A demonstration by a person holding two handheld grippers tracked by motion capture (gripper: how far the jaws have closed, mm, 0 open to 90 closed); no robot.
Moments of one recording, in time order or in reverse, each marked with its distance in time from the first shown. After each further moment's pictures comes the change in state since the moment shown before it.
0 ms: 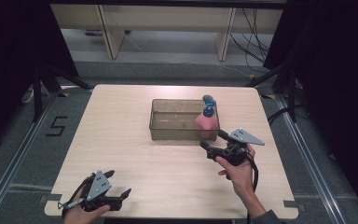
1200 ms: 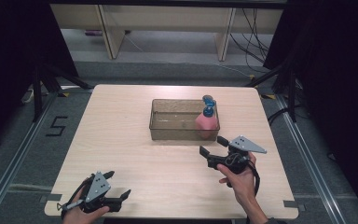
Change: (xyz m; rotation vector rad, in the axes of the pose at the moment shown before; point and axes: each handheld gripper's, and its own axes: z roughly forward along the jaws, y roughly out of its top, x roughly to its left) left arm -0.001 -0.001 -0.003 0.001 -0.012 0.009; right arm 0.009 -0.012 -0.015 -0.006 0.037 -0.015
